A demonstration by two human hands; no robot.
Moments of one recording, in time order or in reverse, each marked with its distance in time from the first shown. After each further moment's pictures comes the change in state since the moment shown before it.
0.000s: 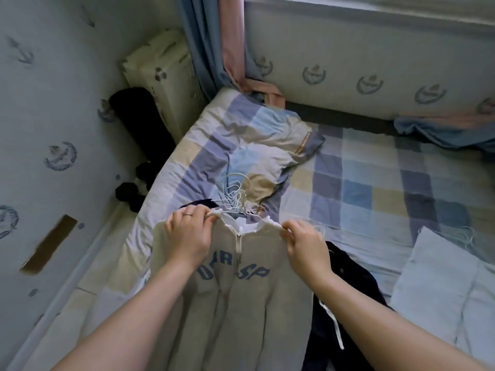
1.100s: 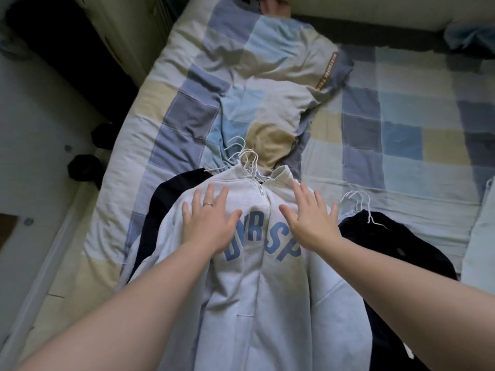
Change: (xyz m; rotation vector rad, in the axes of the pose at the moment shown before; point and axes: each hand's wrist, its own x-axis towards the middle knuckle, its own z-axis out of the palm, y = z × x) left_hand 0.065 -0.095 0.233 0.166 -0.707 -0.074; right_hand 0.108 0.088 0.236 -0.145 -0.400 0.356
